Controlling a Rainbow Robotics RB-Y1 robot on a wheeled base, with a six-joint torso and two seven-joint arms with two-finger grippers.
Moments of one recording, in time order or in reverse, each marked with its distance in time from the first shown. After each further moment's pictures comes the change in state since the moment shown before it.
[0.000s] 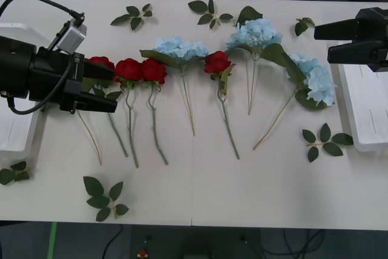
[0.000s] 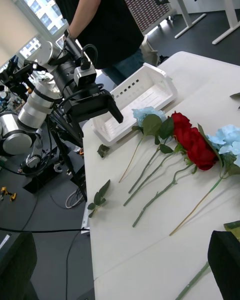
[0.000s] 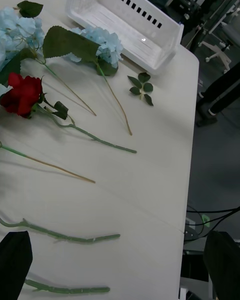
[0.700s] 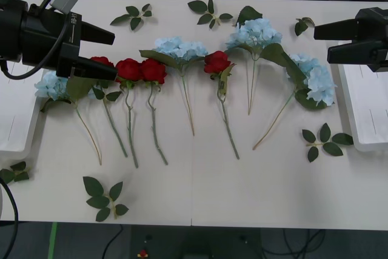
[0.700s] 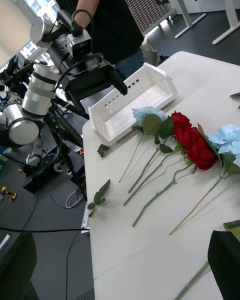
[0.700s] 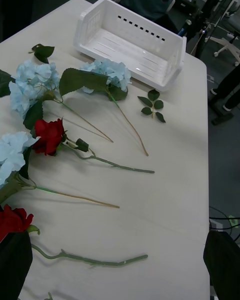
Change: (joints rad) right arm -0.002 0.000 0.001 -0.001 0.001 0.000 0.000; left arm -0.169 -0.019 0.045 0.014 -0.041 0.046 0.000
